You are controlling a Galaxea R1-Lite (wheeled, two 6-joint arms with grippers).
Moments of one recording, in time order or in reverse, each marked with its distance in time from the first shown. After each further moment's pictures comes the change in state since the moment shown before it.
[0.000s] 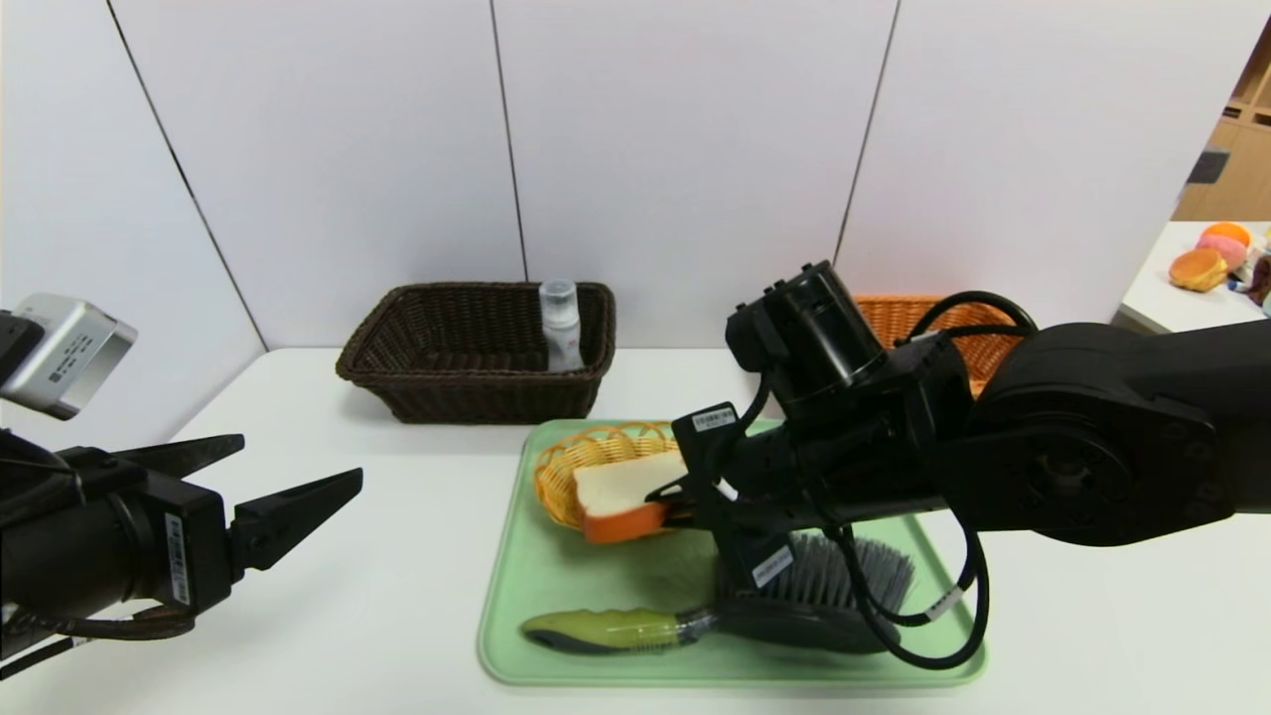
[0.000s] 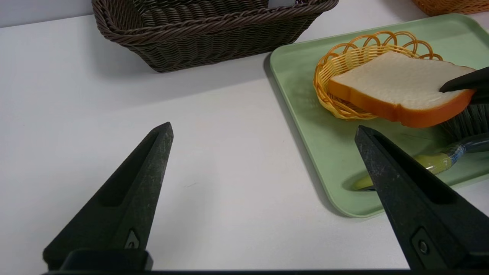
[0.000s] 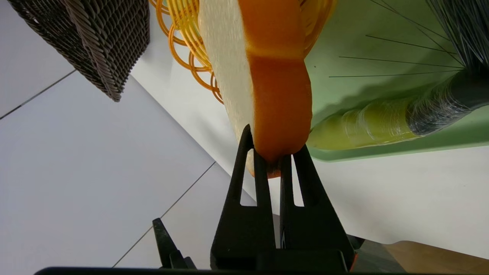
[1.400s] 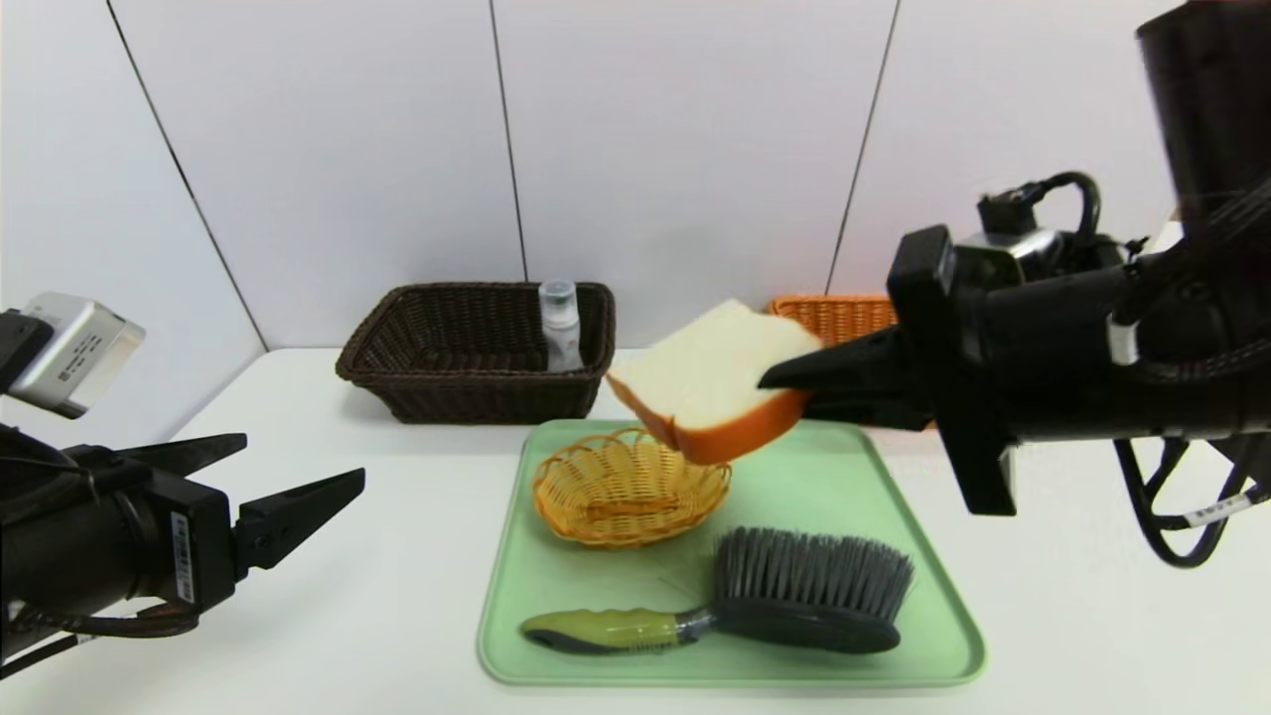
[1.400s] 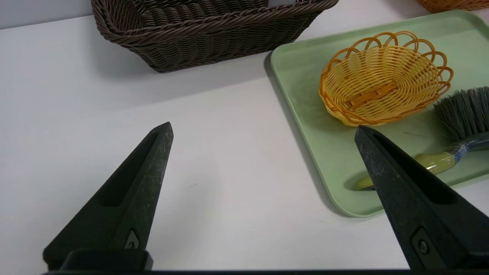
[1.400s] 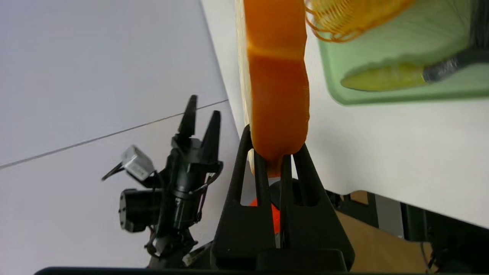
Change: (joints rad) left arm -0.001 0.007 -0.003 0.002 0.002 0.009; right arm -0.050 -0.372 -0.072 0.177 0.056 -0.441
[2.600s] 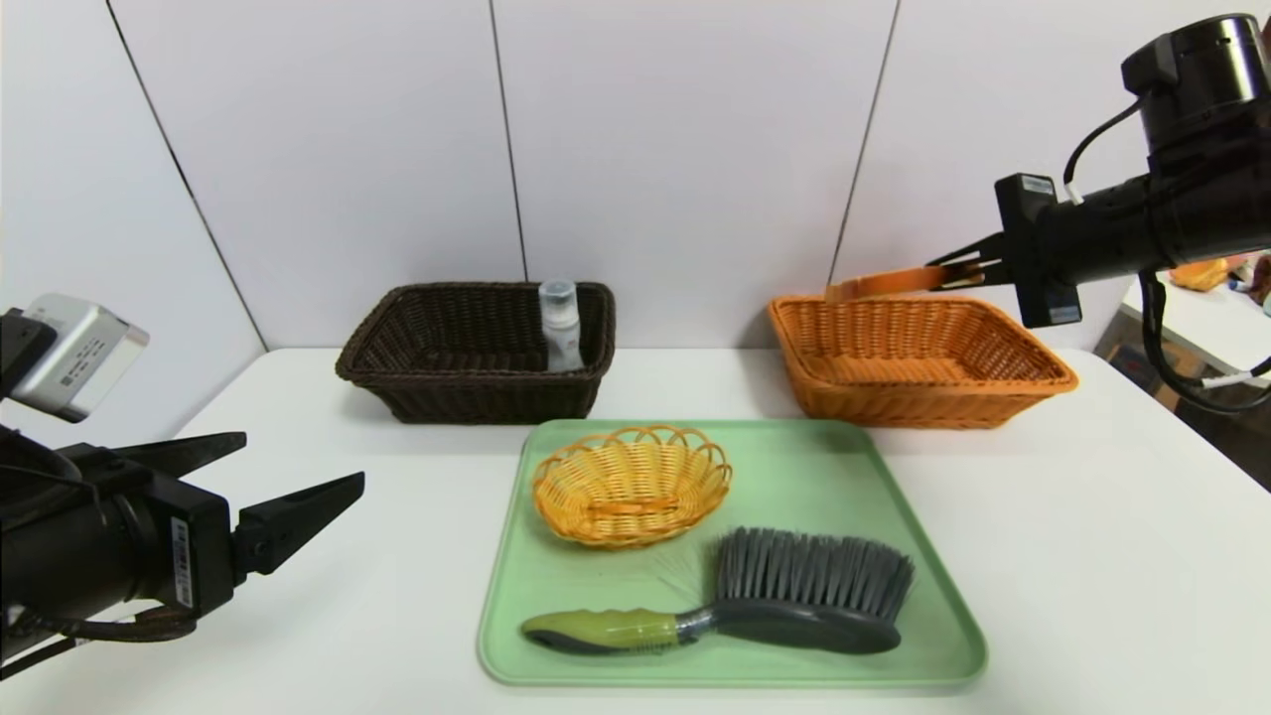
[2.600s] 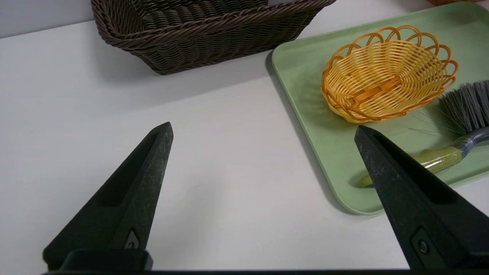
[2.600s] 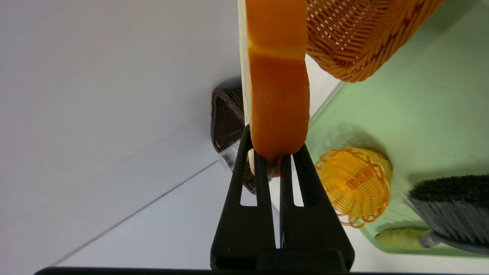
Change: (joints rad) left arm 0.000 -0.002 0.003 -0.001 -0.002 0.032; right arm -0.671 0.326 -0.353 0.173 0.191 0.132
